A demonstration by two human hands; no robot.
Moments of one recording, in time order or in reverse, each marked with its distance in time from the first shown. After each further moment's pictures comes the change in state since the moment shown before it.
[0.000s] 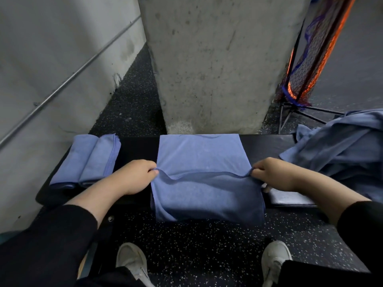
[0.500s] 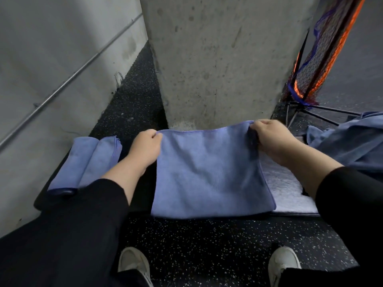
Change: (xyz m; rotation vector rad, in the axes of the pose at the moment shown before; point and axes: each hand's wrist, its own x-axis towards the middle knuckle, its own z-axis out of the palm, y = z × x) left_hand 0.065 0.026 -0.019 -0.502 0.456 -0.183; right_hand 0.061 -0.046 -0.029 0.757 0.466 -0.022
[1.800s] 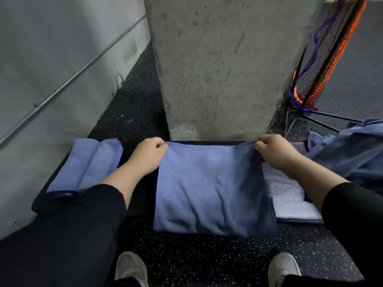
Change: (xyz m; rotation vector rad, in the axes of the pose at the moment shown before) left_hand -0.001 -0.011 -0.003 0.171 -0.097 0.166; right_hand 0.013 0.033 -0.012 -0.485 -0.034 -0.142
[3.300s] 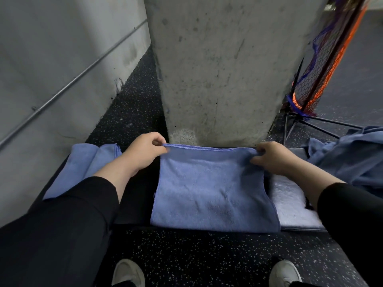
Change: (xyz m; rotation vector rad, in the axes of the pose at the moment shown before) left_hand 0.018 -0.001 -0.017 -0.246 -0.079 0.023; right_hand 0.011 -0.001 -0.001 -0.311 -0.080 0.008
